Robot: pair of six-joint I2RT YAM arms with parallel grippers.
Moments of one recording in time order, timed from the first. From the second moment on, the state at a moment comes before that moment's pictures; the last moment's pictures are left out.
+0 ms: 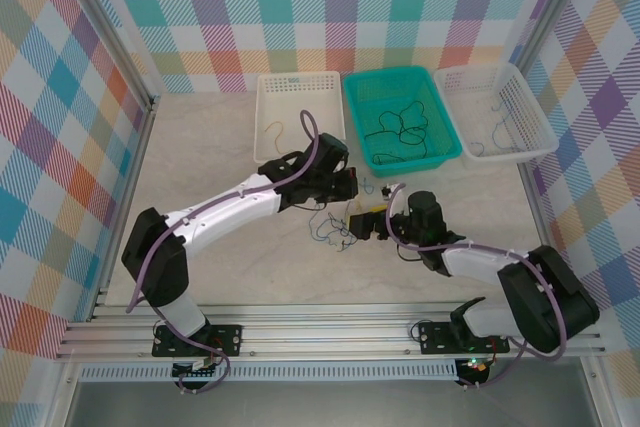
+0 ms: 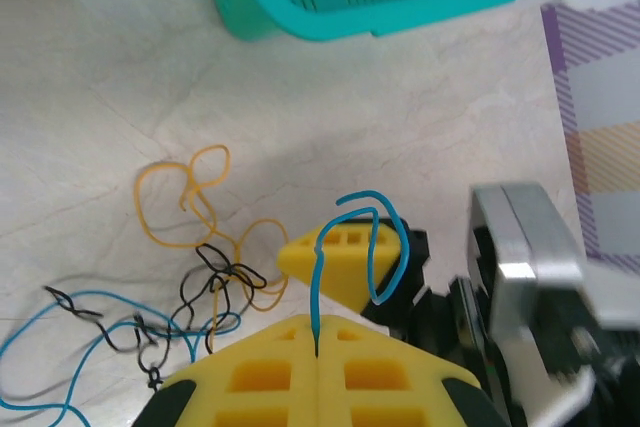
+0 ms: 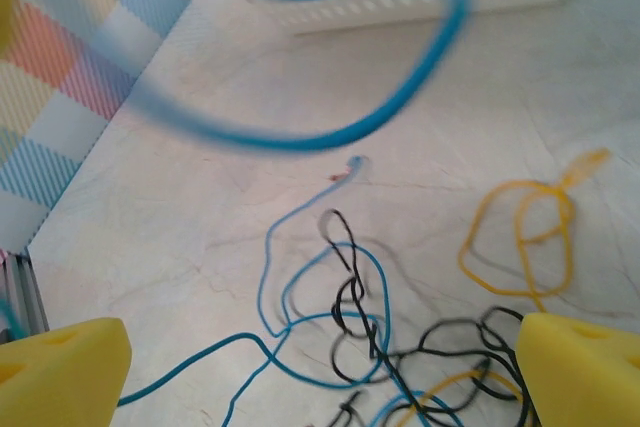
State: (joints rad) left arm -0.82 1.67 1.40 -0.52 0.07 -0.78; right arm 0.52 1.29 0.35 0.51 -0.45 0.45
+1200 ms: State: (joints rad) left arm -0.76 1.59 1.42 -0.52 0.16 -0.82; right arm 0.68 1.51 0.59 0.41 0.05 0.53
